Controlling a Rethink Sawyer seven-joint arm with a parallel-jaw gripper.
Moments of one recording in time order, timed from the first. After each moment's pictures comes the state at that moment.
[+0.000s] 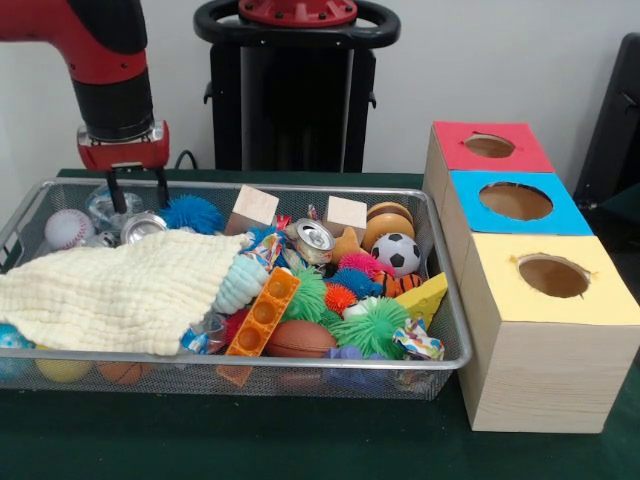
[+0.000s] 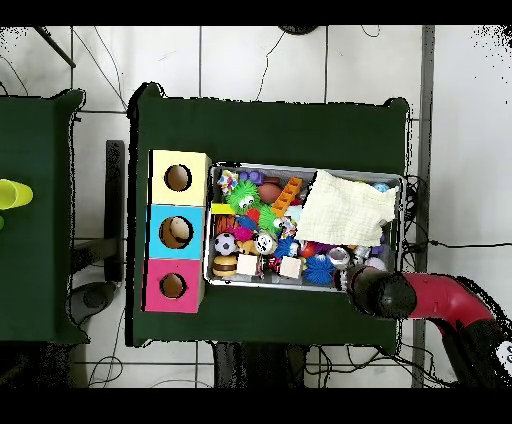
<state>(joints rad) -1.05 -0.58 0.48 1.84 -0.78 0.59 1.57</state>
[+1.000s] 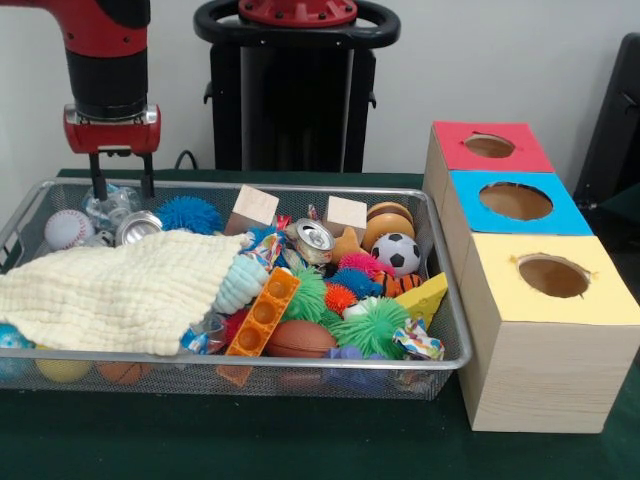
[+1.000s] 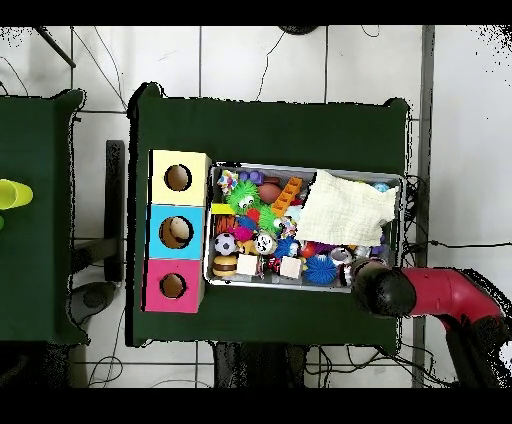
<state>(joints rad) -0.99 -0.68 0.46 1.84 -0.80 0.59 1.57</state>
